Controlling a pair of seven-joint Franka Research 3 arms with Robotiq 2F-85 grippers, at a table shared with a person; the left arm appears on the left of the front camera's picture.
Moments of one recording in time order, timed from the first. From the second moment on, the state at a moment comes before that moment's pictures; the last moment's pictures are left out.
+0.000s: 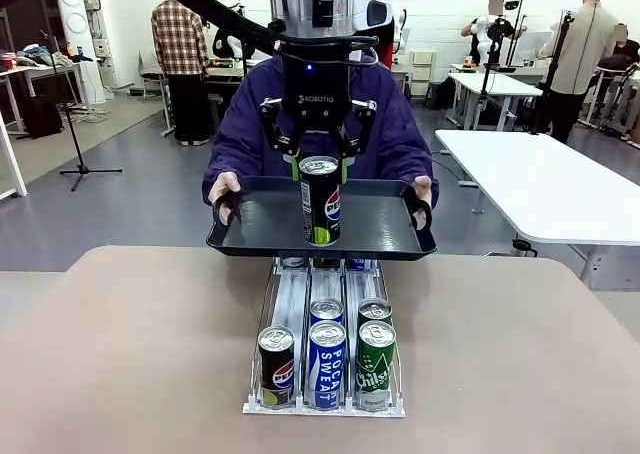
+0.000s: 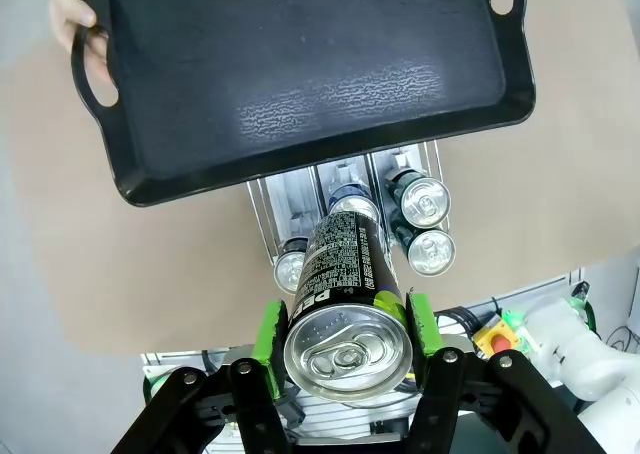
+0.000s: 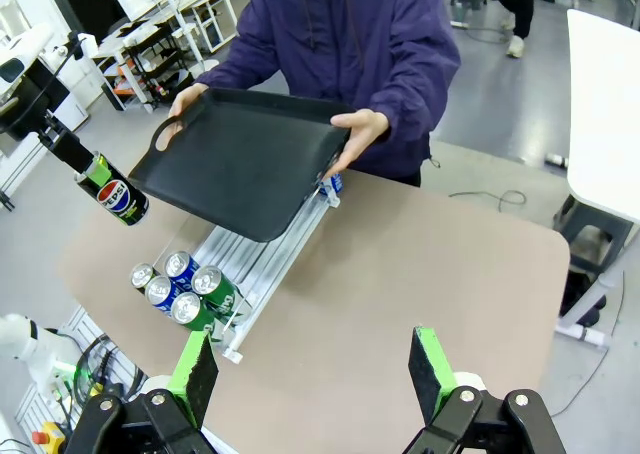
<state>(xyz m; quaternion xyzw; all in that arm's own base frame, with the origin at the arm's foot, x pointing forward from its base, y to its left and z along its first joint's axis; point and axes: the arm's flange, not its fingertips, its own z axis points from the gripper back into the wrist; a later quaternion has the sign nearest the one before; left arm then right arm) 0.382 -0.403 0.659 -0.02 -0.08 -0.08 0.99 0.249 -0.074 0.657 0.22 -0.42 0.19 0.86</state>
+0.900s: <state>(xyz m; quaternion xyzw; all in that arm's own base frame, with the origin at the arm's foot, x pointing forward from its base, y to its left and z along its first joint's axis) 0.382 -0.404 0.659 -0.02 -0.08 -0.08 0.99 0.249 -0.074 0.657 0.22 -0.42 0.19 0.86</state>
